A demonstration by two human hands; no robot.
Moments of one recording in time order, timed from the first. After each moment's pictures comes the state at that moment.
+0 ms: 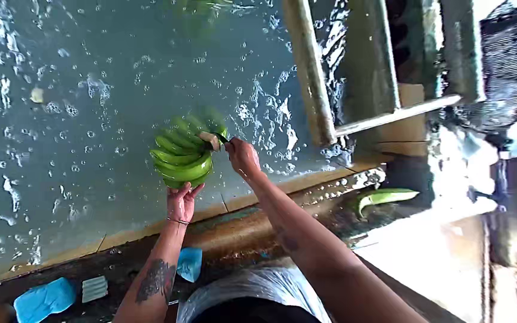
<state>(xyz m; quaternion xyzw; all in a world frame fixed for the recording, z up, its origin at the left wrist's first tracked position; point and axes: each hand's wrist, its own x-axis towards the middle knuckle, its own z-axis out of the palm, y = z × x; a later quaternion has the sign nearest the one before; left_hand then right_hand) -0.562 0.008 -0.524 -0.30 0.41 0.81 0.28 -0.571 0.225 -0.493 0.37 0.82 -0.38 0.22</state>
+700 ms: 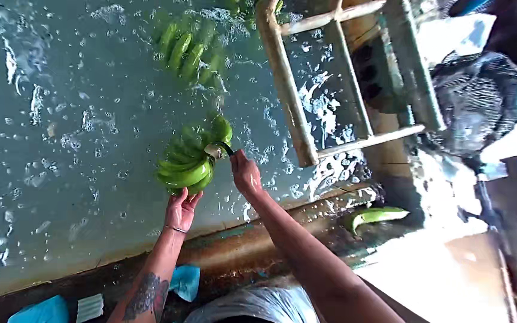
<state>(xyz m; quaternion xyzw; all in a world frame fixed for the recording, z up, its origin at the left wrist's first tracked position) -0.589 0.025 -0.487 -0.35 0.41 0.79 0.30 -0.559 0.230 -0.468 0.35 0.85 -0.37 0.13</state>
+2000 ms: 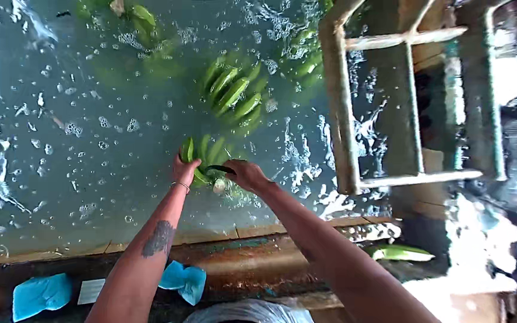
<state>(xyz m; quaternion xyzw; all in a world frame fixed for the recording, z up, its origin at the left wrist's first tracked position) -0.698 0.028 -0.533 -0.18 0.79 0.49 0.30 -0.619 0.225 -0.510 0.05 0.90 -0.31 0.31</state>
